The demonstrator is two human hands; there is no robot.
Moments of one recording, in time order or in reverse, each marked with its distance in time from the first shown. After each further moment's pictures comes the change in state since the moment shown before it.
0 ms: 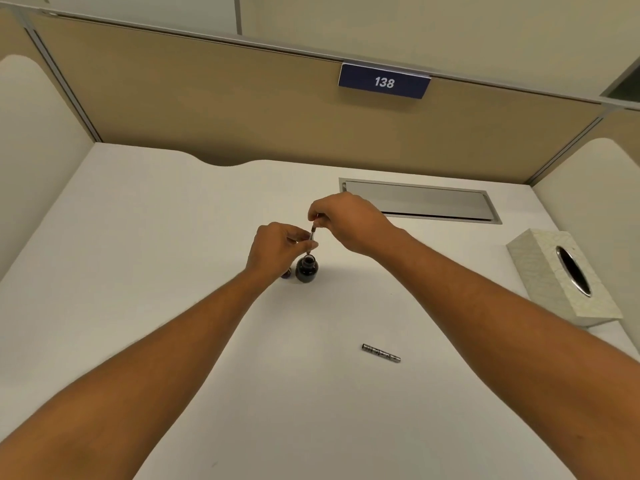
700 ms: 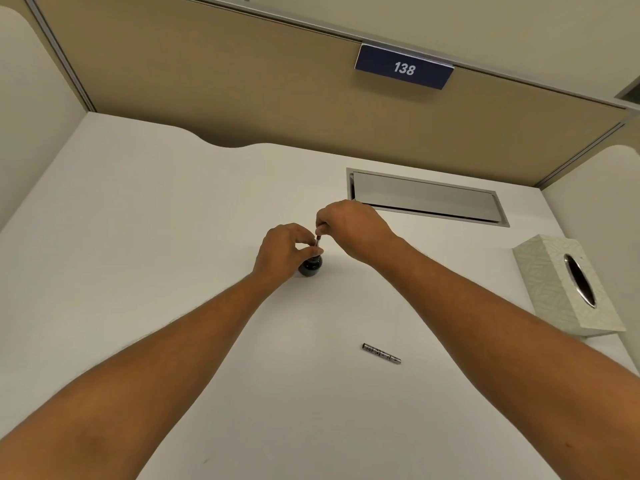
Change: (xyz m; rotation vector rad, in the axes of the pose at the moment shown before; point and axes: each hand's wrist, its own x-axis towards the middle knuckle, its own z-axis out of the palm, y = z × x) left_hand 0.006 -0.034 0.025 0.024 -0.035 0.059; right_hand 0.016 0.005 0.034 -0.193 -0.092 -0.037
